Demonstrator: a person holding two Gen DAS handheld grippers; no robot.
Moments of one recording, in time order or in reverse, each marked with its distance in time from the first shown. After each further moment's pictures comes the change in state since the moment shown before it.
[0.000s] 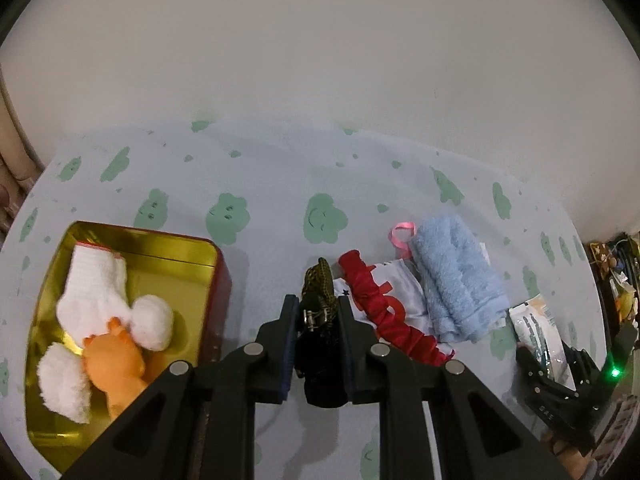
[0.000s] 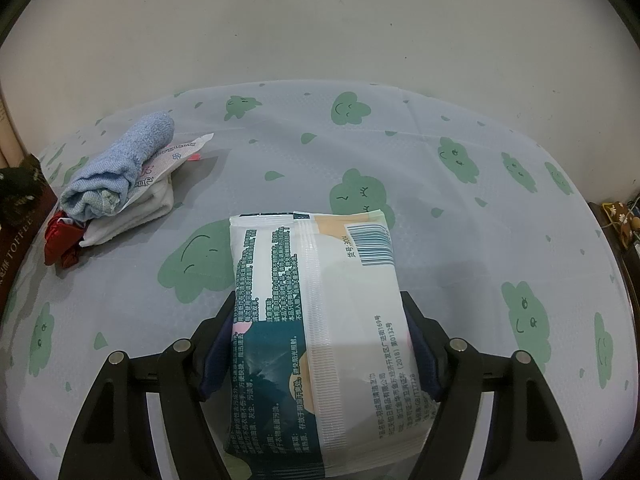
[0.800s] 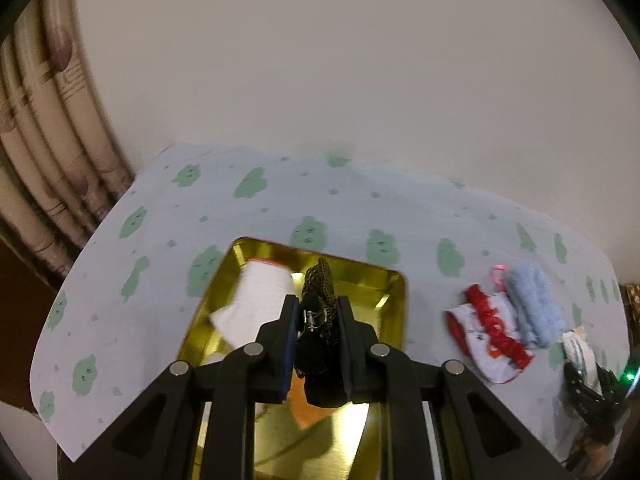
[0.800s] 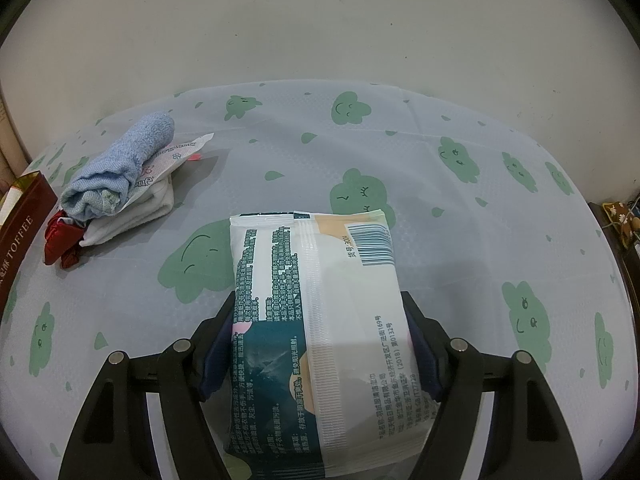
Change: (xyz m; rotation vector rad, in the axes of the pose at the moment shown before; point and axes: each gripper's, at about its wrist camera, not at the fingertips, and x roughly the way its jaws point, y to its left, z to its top) left arm -0.065 0.114 0.002 -0.115 -0.084 0.203; right arm 0.000 -0.001 0.000 0.001 0.001 0.001
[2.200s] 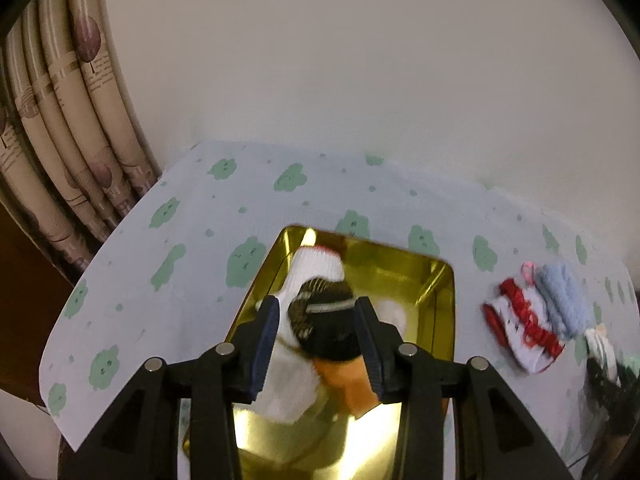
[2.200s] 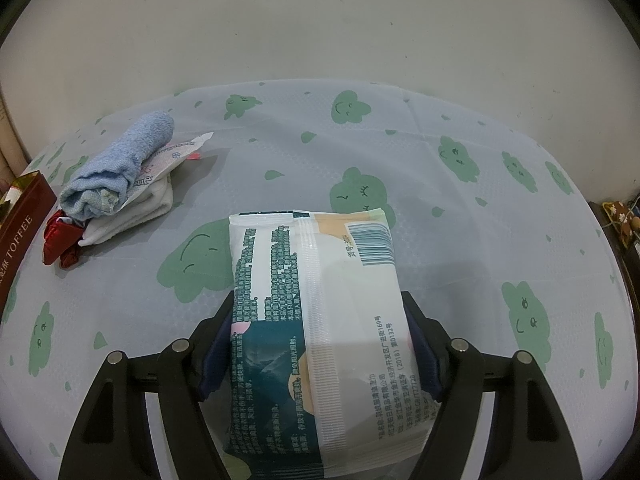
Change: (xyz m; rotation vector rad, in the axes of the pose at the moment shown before) left arm -0.008 0.033 -0.023 -0.011 -0.032 0.047; right arm 0.000 0.000 0.000 0.004 0.004 0.005
